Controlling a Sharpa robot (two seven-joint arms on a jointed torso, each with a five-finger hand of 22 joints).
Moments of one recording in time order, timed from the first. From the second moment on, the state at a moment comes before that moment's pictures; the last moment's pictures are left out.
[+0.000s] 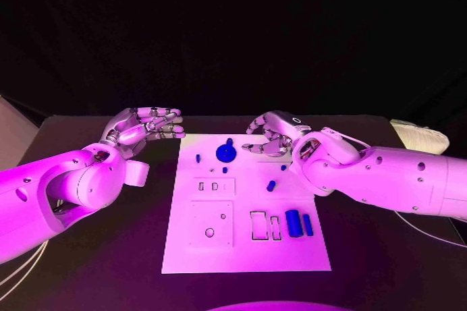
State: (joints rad) left arm 1.21 -0.94 0.00 1.58 -0.07 -0.28 0.39; left_hand 1.35 -0.17 0.55 0.08 0.07 0.95 0.22 0.17 0.14 1.10 0.16 0.07 0.07 1.12 0.10 0.21 0.33 0.17 1.01 0.20 0.31 0.16; right arm 1.30 -0.79 -0.17 1.57 -1.43 -0.60 -0.25; right_hand 1.29 -0.16 0.11 0.29 0.35 0.92 0.16 0.21 0.27 1.46 0.08 1.55 1.31 1.46 0.01 1.57 1.31 0.03 1.47 0.11 1.51 1.31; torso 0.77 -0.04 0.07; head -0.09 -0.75
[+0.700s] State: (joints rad) left arm 1.21 -0.92 -0.01 1.57 -0.07 -0.27 0.40; left_hand 1.35 -0.17 0.55 0.08 0.07 0.95 0.22 0.17 0.14 1.10 0.16 0.07 0.07 1.12 0.11 0.21 0.33 0.17 1.01 0.20 0.31 0.16; right arm 1.28 -0.99 -0.17 1.44 -1.10 -0.51 0.10; right_hand 1.45 -0.21 0.19 0.26 0.28 0.89 0.18 0.17 0.26 1.46 0.09 1.53 1.31 1.47 0.01 1.57 1.31 0.03 1.47 0.11 1.49 1.31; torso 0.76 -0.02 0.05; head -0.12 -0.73
